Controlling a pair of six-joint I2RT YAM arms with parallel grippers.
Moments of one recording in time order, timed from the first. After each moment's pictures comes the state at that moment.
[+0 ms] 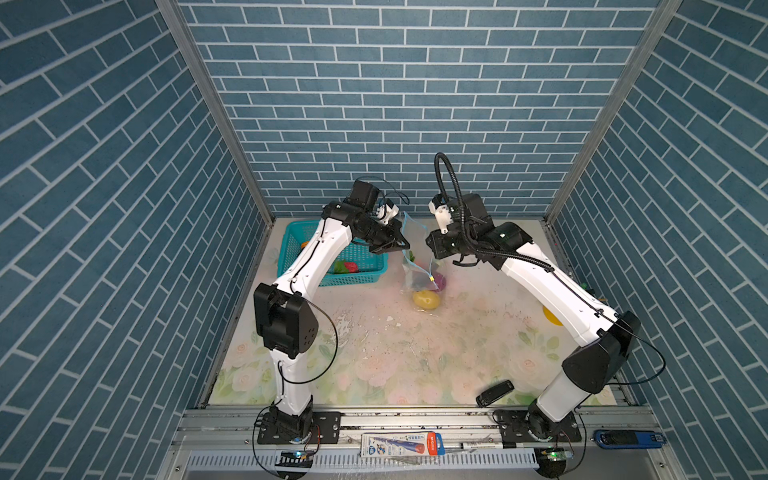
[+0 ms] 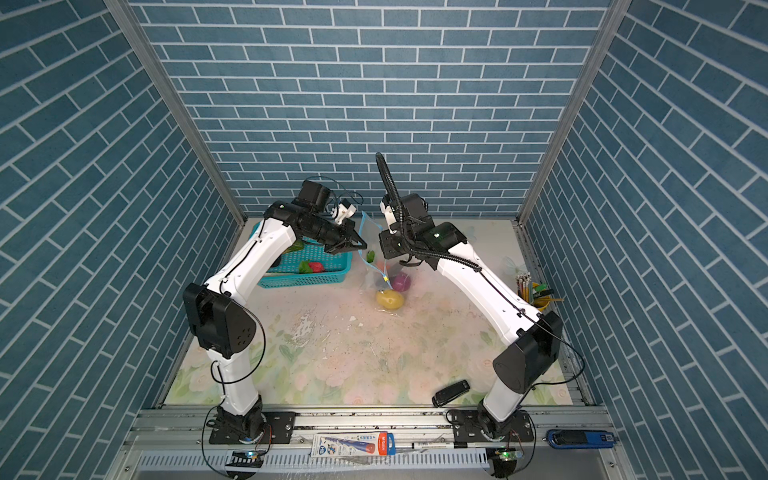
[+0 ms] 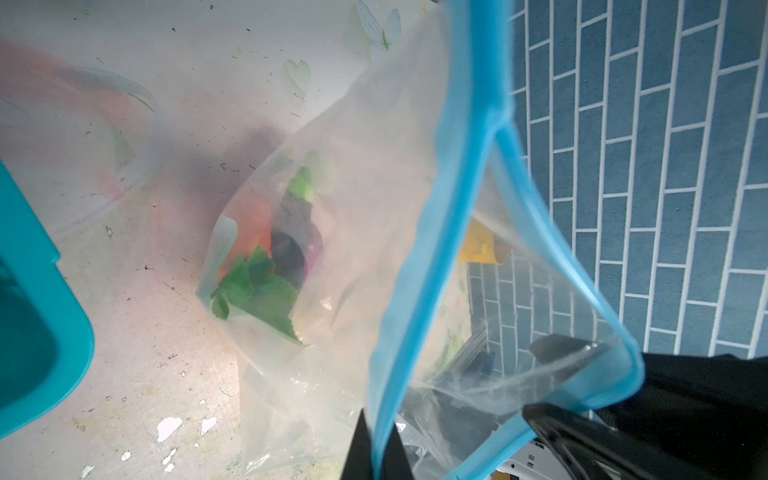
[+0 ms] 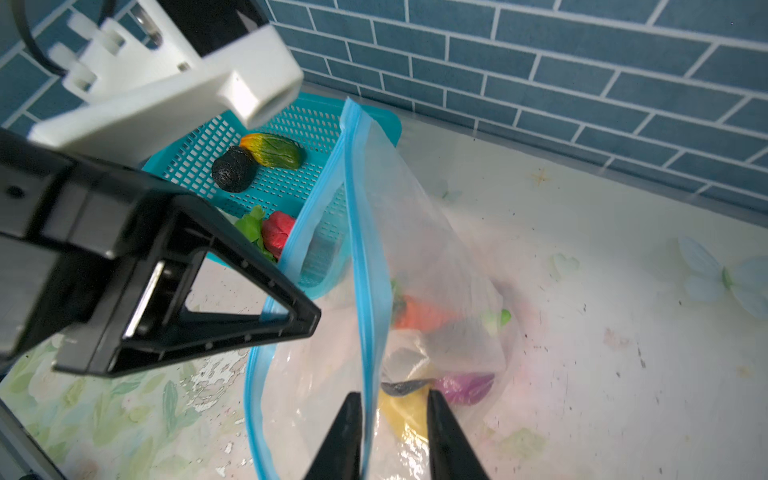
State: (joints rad) left arm -0.39 1.93 1.99 -1.01 0.70 -0.50; right arm 0.71 1.66 1.79 -0.86 0.02 0.19
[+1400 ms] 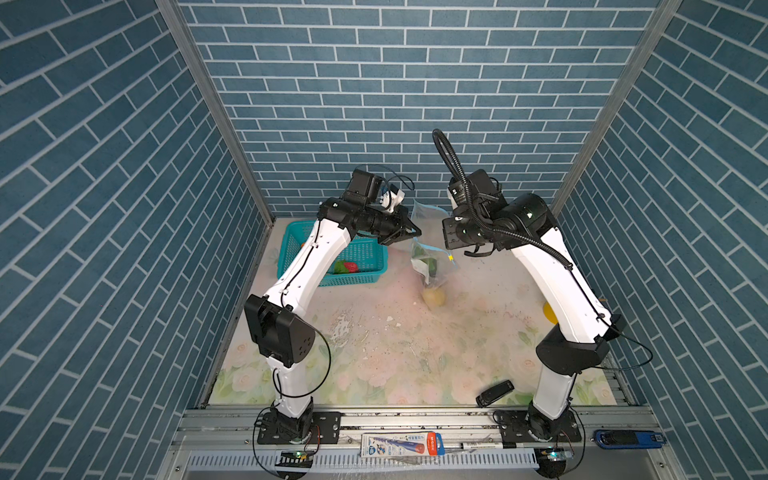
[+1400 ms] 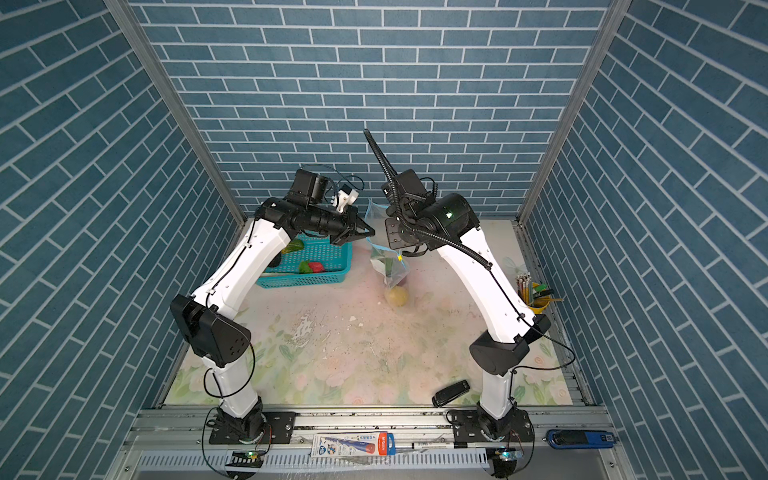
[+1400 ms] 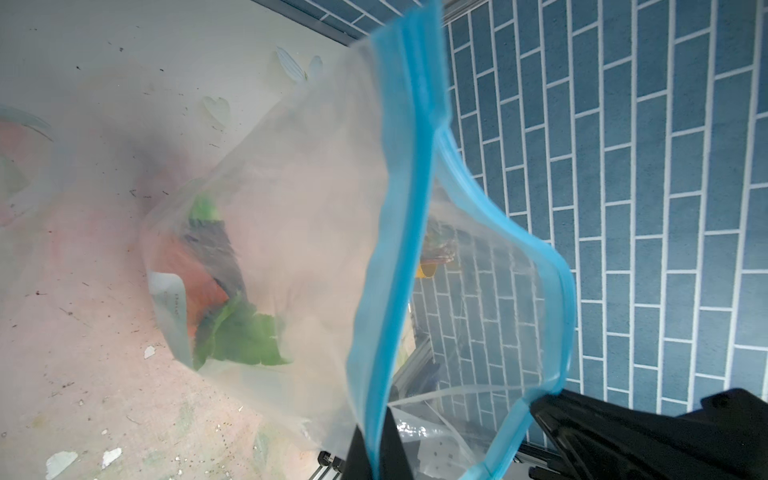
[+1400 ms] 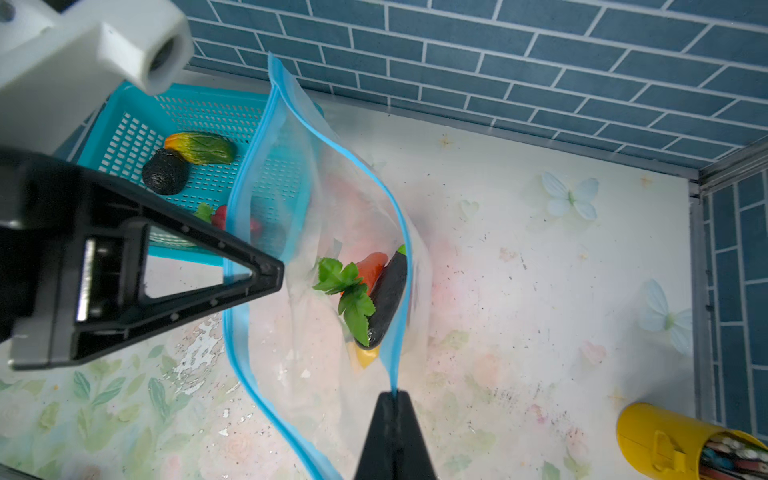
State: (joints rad) left arm -0.45 1.86 2.05 -0.92 0.73 -0.69; right arm 0.79 1.85 2.48 -1.51 0.31 0.35
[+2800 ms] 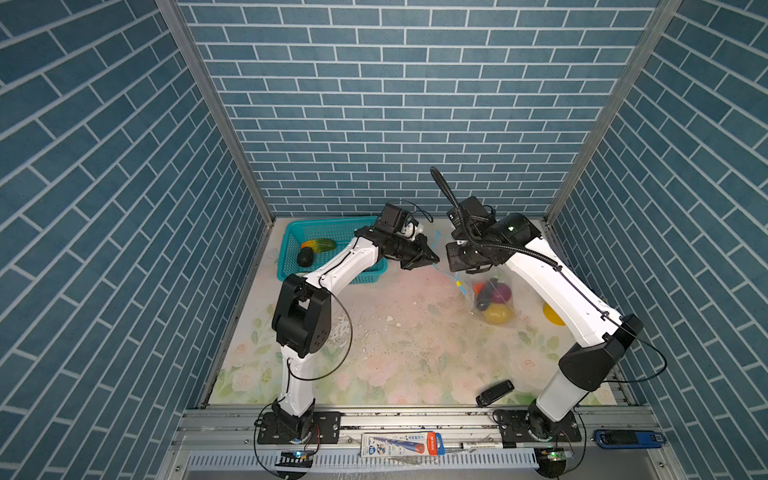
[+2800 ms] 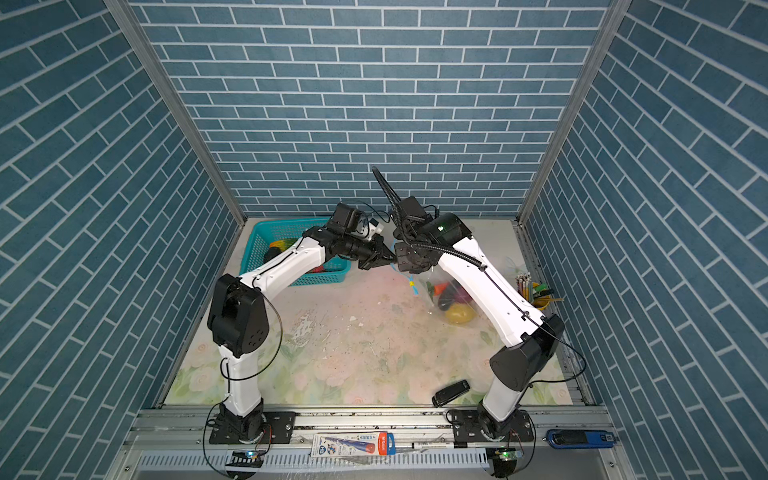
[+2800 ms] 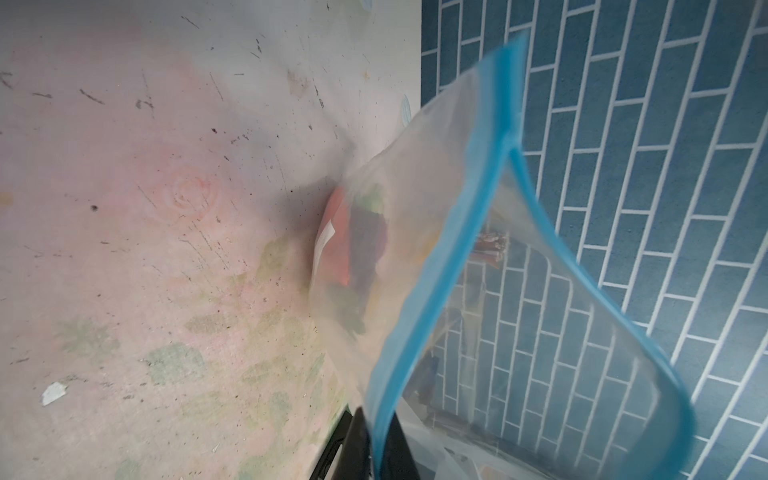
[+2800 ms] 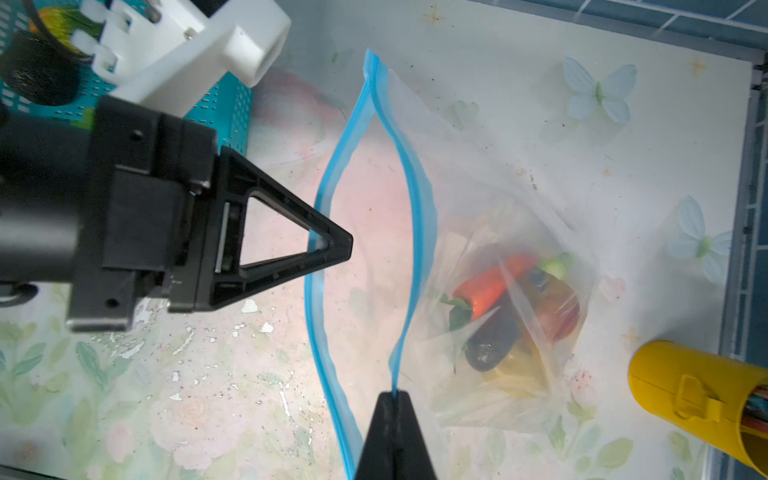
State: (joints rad) left arm -0.52 1.97 1.72 -0.54 0.78 -0.83; right arm 0.73 1.70 1.95 -1.31 0.21 0.39
